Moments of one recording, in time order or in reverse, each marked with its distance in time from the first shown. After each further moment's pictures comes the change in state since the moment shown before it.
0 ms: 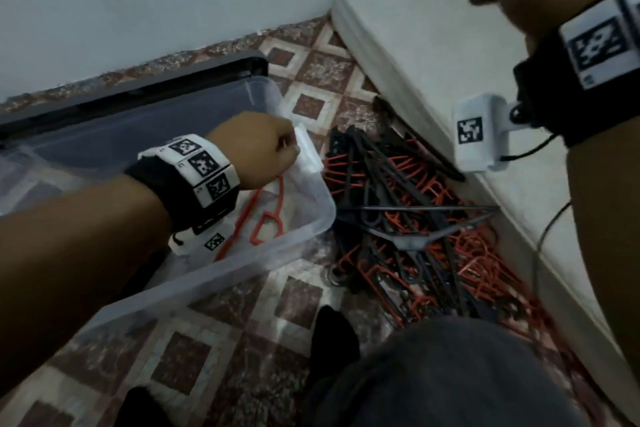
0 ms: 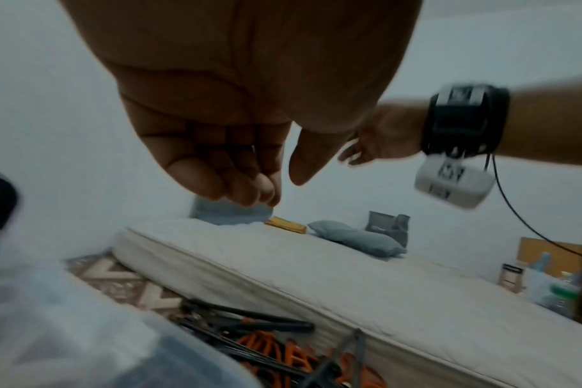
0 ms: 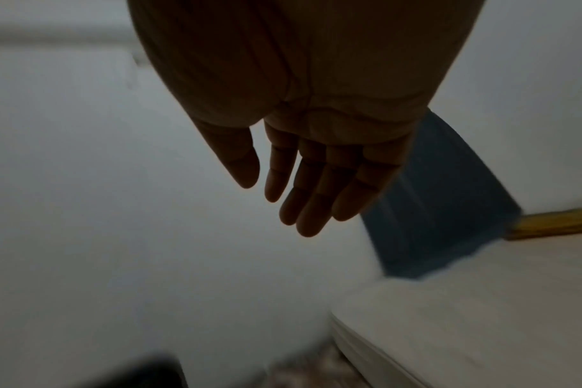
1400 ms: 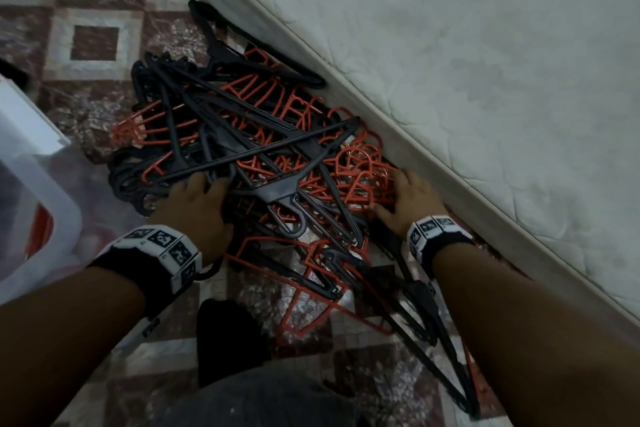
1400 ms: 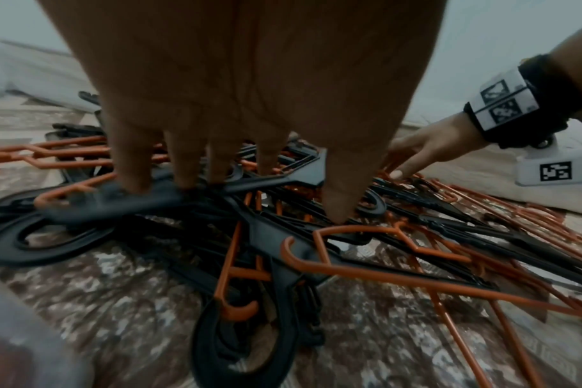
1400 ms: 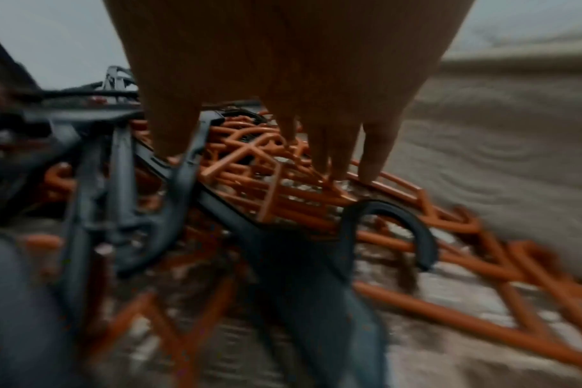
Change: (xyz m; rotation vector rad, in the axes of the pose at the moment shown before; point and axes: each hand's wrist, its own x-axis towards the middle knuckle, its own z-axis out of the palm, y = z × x) left_hand 0.073 0.122 0.262 0.248 -0.426 0.046; right_hand -0.261 0.440 0.023 -0.728 -0.377 0.625
